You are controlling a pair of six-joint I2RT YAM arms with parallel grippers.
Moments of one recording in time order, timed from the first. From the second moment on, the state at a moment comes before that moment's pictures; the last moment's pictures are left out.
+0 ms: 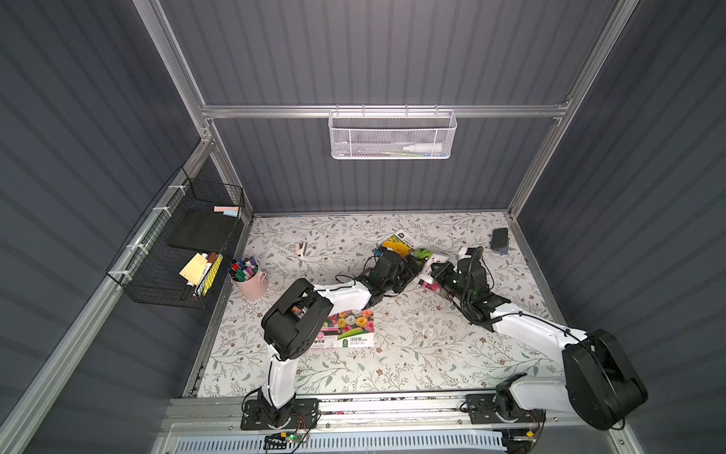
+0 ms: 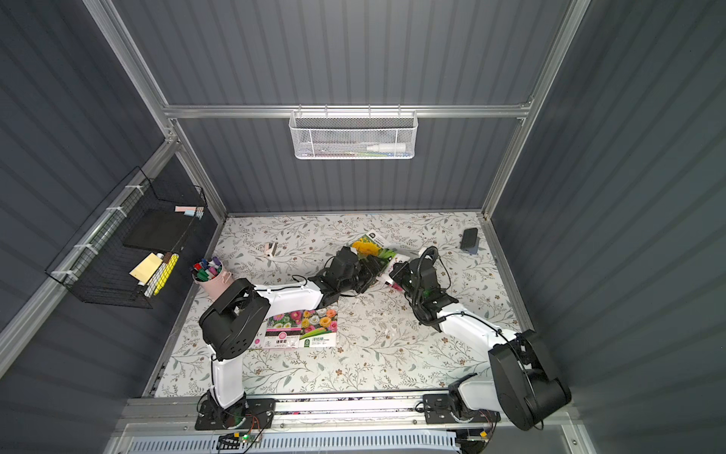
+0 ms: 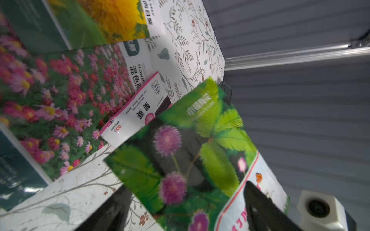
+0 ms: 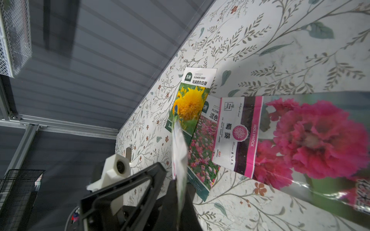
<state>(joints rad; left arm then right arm) -0.77 1.96 1.19 0.33 0.14 -1.33 0.46 1.32 0.62 0.29 0.05 1.04</state>
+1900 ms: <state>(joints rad) -0.58 1.93 1.27 0.25 1.00 -1.17 0.19 1.28 0.41 0.37 -0.91 1.12</state>
